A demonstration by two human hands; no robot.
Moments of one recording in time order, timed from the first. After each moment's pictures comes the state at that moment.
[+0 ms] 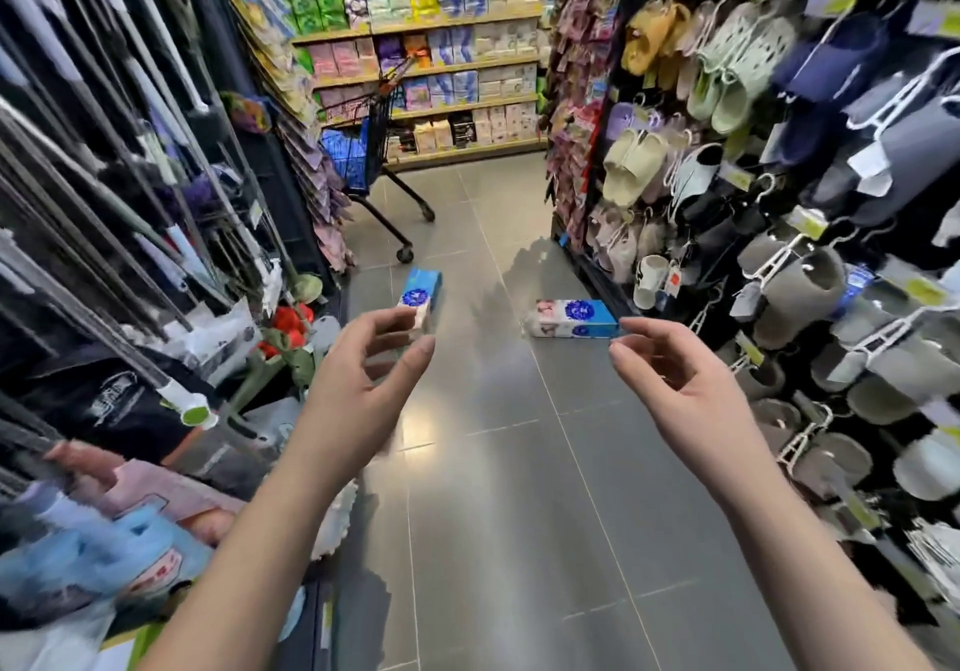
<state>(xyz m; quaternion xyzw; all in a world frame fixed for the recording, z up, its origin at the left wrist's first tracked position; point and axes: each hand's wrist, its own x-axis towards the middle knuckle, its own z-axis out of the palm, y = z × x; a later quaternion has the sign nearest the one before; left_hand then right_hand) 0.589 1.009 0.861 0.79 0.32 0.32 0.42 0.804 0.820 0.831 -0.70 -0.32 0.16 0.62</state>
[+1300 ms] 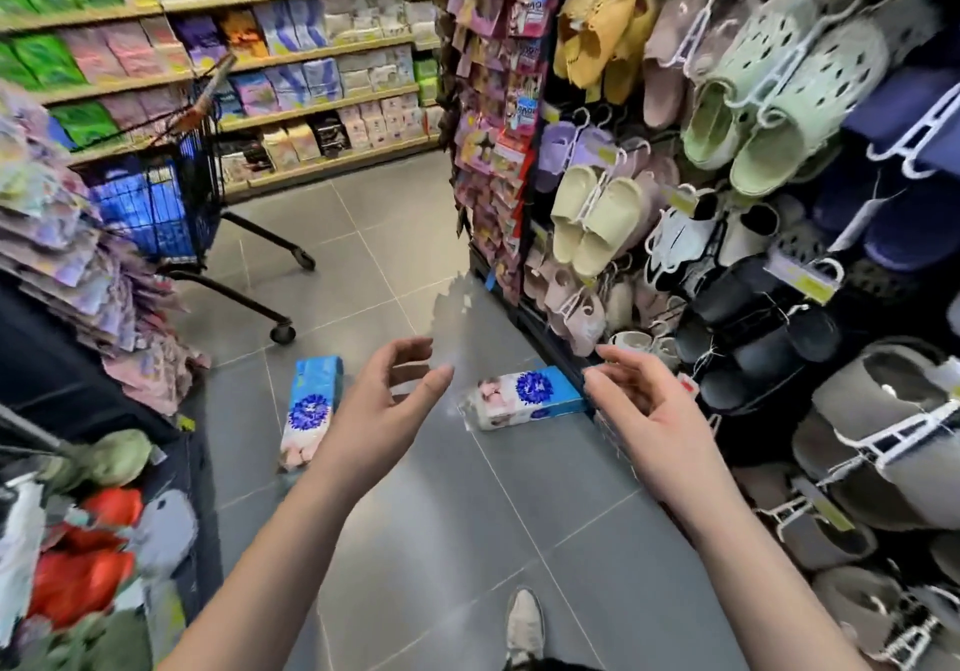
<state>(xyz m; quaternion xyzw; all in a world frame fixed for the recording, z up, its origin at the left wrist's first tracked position) 1.057 1.468 0.788 0.77 0.27 0.16 0.55 1.188 1.246 0.769 -0.72 -0.17 0.15 0.65</state>
